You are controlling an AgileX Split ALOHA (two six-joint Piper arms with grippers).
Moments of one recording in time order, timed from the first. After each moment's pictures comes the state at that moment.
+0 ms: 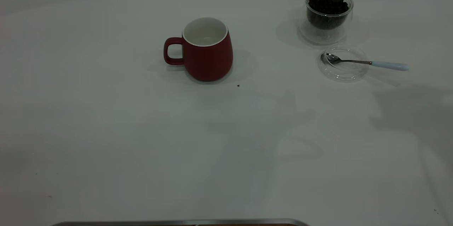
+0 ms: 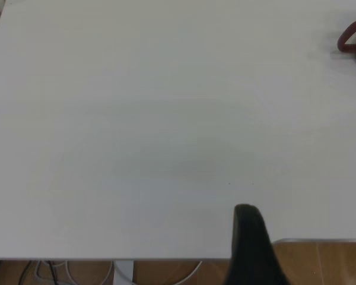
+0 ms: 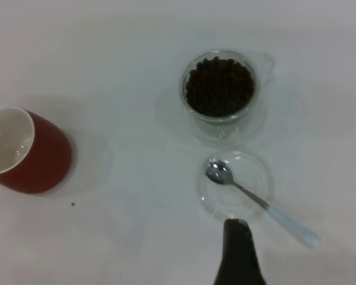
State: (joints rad) left arm 0.03 -0.02 -0.49 0.00 1.13 0.01; right arm 0.02 1.42 -0.80 0.73 0.34 -0.68
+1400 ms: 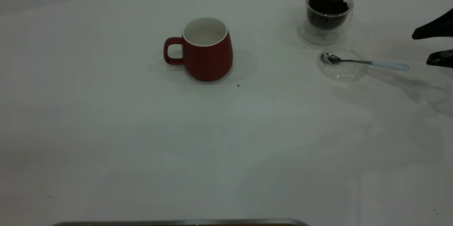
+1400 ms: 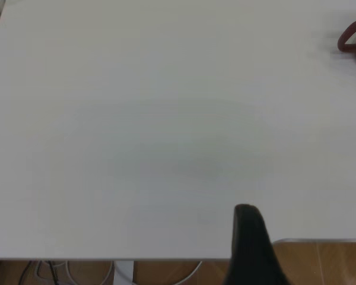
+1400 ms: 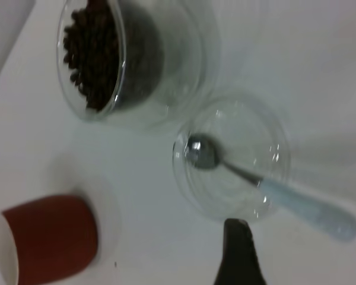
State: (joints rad) left arm 0.03 -0.02 -0.49 0.00 1.13 0.01; right arm -0.37 2.26 -0.88 1.74 0.74 -1.43
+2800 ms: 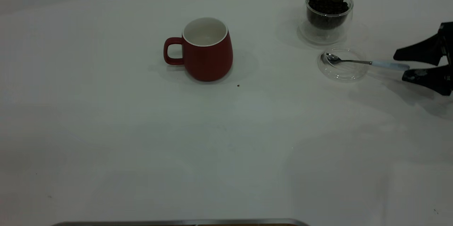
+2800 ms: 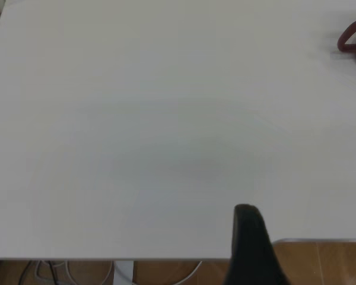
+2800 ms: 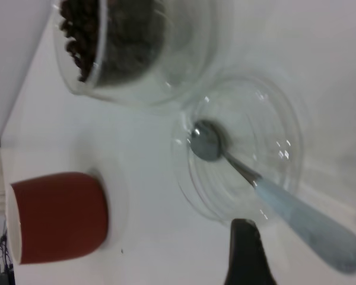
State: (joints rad) left arm 0.03 -0.02 -0.49 0.00 1.13 0.01; right arm -0.38 2.50 -0.97 1.79 0.94 -1.62
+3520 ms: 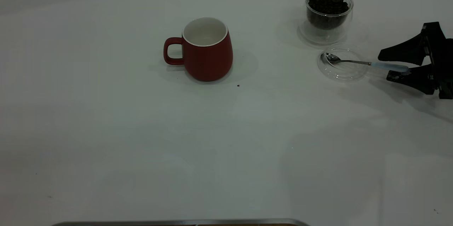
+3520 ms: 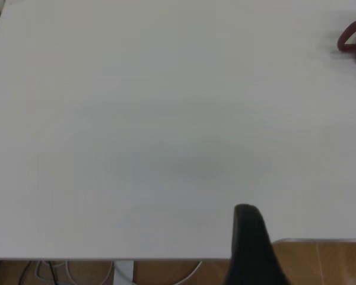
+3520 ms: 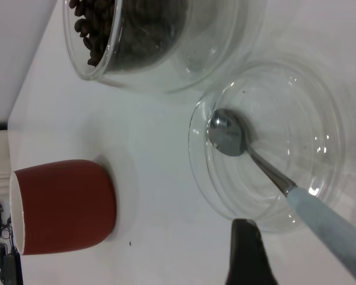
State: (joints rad) left arm 0.03 -0.02 -0.49 0.00 1.13 0.01; right arm -0.33 2.53 -1.01 1.79 0.95 -1.60
